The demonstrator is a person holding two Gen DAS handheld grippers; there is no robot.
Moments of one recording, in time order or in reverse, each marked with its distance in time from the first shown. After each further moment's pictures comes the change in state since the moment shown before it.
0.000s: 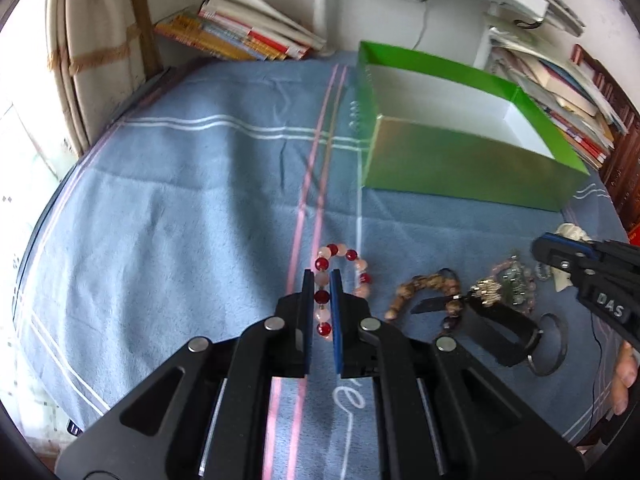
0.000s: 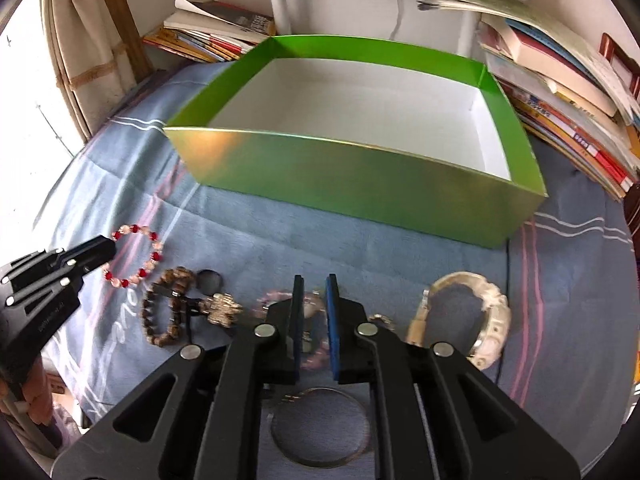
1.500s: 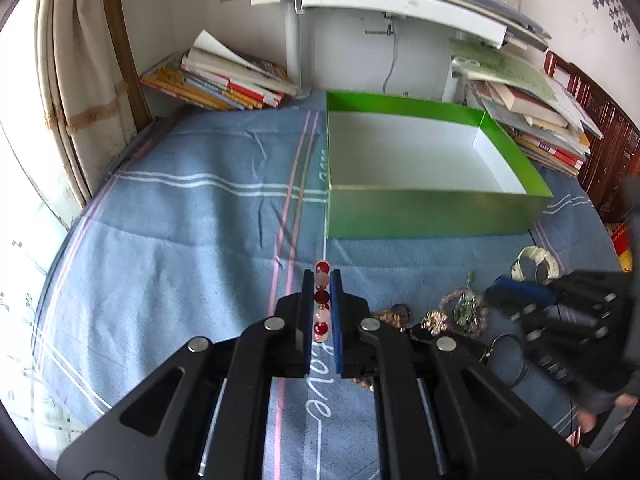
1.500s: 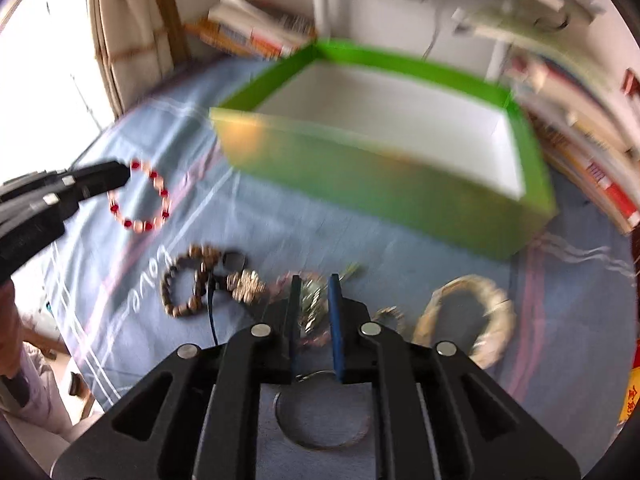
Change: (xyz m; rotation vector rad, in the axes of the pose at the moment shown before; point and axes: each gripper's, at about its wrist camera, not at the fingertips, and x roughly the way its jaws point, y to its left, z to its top) left arm -0.044 -0.029 0.025 0.072 -0.082 -0.021; right arm -0.003 0.012 -0.011 -0.117 0.007 0.081
